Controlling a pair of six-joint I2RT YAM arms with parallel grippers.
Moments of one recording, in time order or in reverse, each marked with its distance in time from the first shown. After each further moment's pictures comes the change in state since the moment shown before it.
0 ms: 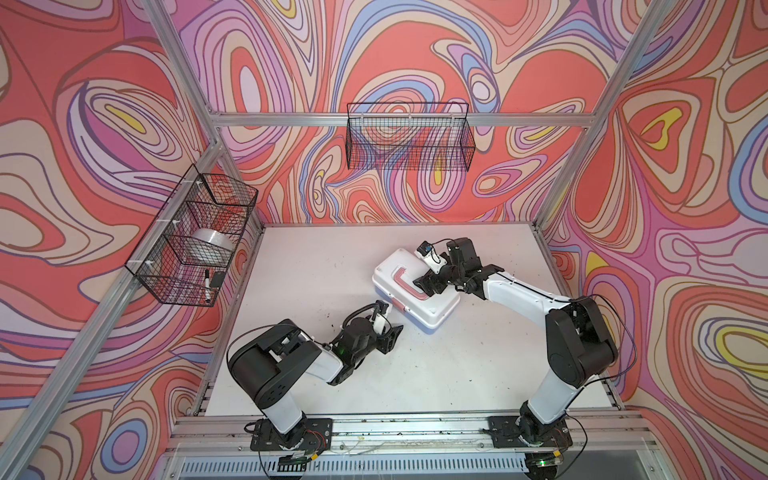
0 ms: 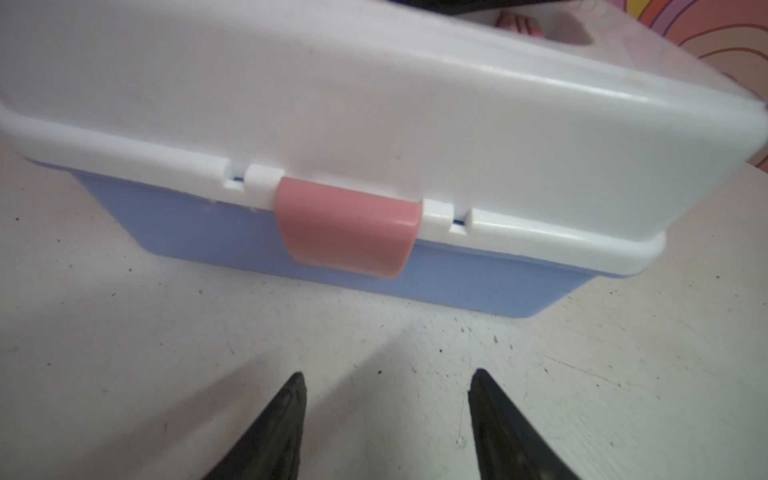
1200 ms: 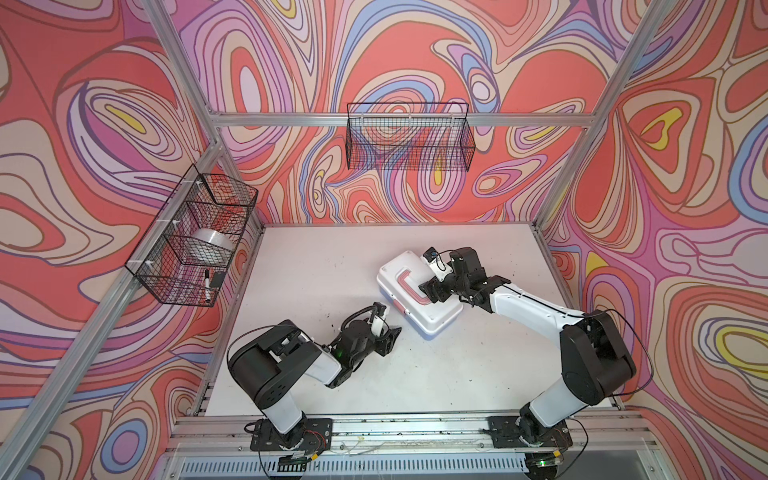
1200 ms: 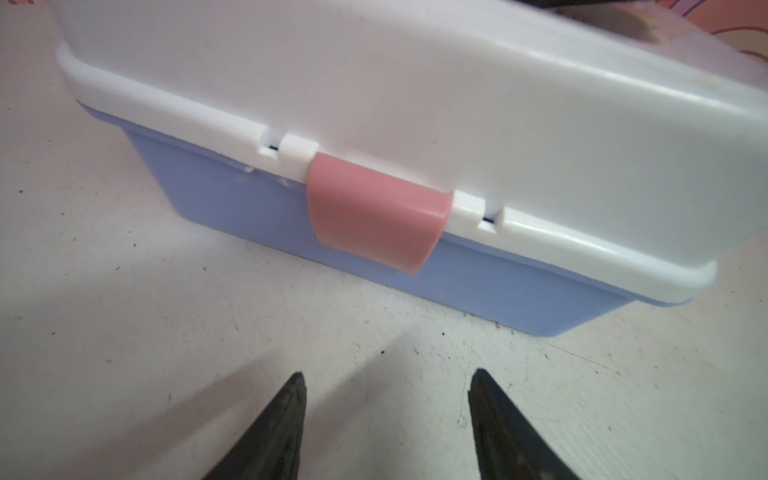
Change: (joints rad) left arm 0.001 0.000 -0.027 0.024 -0.003 -0.026; right arm 0.038 -0.117 -0.129 0.037 0.115 0.091
